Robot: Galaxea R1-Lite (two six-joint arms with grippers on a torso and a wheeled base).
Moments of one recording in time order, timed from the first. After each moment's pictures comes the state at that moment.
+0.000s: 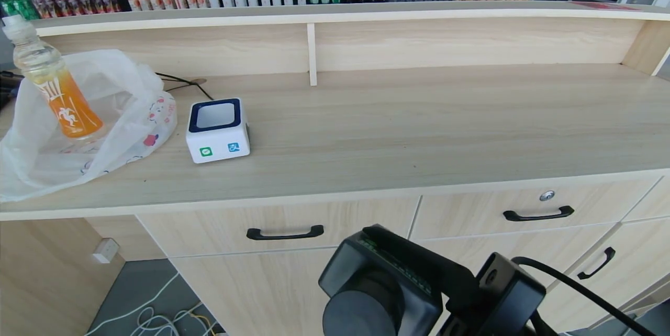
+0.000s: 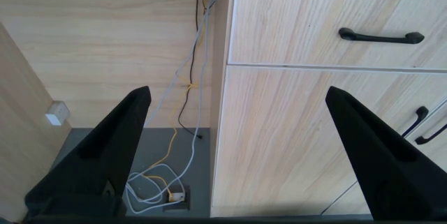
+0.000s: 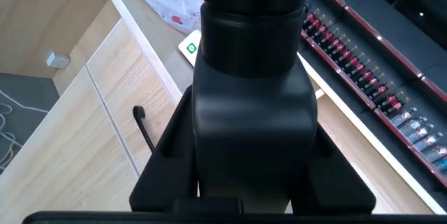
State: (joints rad) left arm 0.00 0.00 0.00 0.00 0.00 0.01; right arm 1.24 1.64 -0.36 -1.57 -0.28 -1.01
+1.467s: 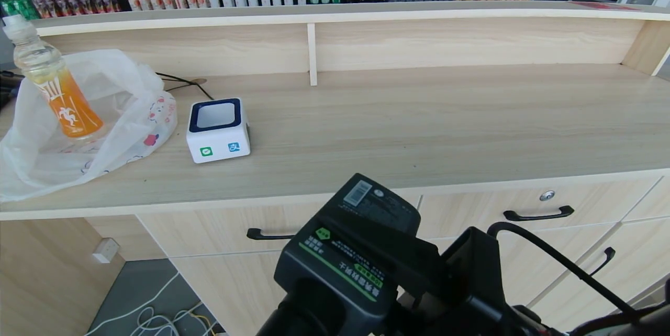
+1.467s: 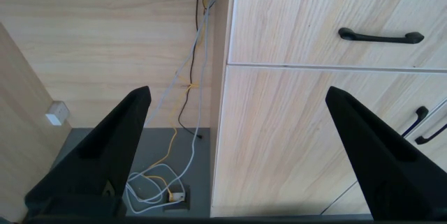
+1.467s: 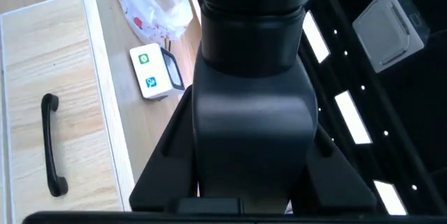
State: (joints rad) left arm 0.00 0.00 0.00 0.00 0.00 0.01; right arm 1.18 1.70 -0.48 -1.57 -0.12 -1.55
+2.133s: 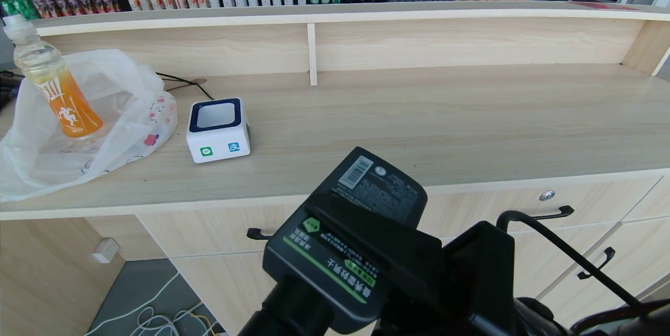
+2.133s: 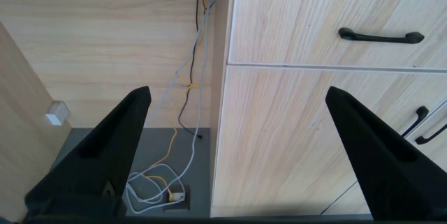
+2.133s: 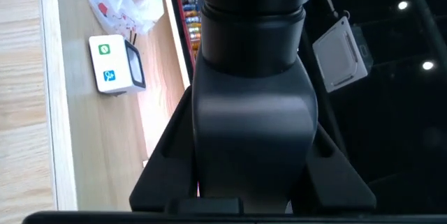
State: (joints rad) left arm 0.00 0.00 0.00 0.00 0.00 0.01; right arm 1.20 1.69 -0.52 -1.57 -0.11 -1.76
